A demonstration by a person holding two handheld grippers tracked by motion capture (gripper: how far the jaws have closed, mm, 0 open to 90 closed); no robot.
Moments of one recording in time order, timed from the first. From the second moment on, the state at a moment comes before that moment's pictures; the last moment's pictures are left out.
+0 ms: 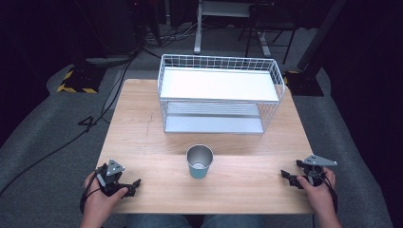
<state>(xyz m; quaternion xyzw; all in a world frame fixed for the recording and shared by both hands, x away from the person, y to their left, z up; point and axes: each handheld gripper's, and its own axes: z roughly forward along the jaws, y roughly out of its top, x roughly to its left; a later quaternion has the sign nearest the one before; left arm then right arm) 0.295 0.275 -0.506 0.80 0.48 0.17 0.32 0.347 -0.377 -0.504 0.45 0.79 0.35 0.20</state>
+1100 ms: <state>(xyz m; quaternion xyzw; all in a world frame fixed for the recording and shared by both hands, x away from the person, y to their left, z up) 0.259 0.221 -0.457 0.79 0.43 0.19 0.41 0.348 -0.376 -0.504 0.46 0.79 0.35 0.20</state>
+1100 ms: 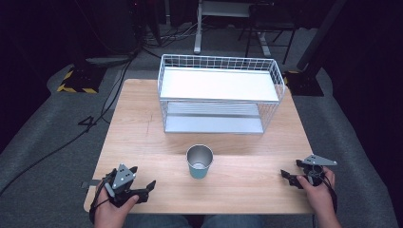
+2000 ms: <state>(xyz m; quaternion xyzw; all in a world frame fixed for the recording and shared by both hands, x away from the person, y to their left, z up) 0.273 0.160 -0.463 0.81 0.38 0.14 0.43 0.348 -0.376 -0.505 0.45 0.79 0.35 0.20</state>
